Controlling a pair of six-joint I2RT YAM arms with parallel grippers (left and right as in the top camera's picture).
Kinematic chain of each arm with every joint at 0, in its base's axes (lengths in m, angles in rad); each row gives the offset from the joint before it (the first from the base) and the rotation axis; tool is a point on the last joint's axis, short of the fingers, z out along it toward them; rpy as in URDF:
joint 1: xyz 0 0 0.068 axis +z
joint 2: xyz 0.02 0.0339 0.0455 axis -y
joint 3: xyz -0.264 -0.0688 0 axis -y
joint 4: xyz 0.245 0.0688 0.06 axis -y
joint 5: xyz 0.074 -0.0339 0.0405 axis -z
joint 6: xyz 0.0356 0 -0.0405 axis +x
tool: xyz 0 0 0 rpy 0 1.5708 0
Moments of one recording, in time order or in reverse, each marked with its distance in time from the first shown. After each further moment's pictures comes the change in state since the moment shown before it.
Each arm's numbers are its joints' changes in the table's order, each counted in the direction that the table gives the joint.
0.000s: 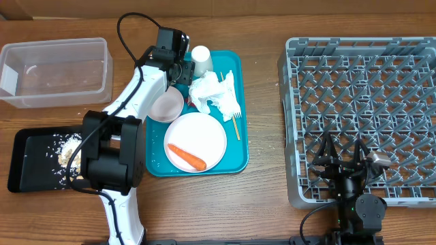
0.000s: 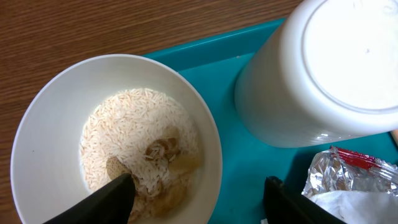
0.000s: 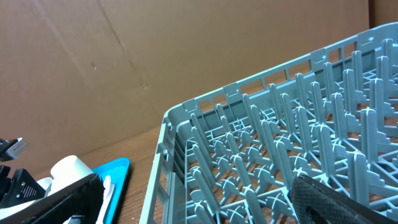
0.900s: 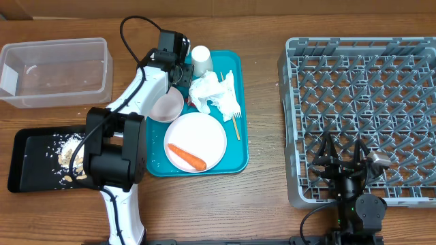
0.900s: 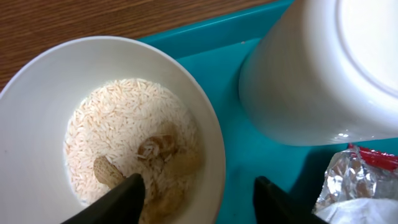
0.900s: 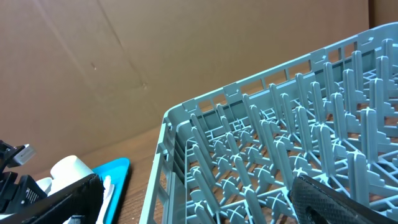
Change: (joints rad) left arm 0.000 -0.034 -0.004 0.010 -0.008 0.000; right arm 0.000 0.000 0.000 0.000 0.000 0.000
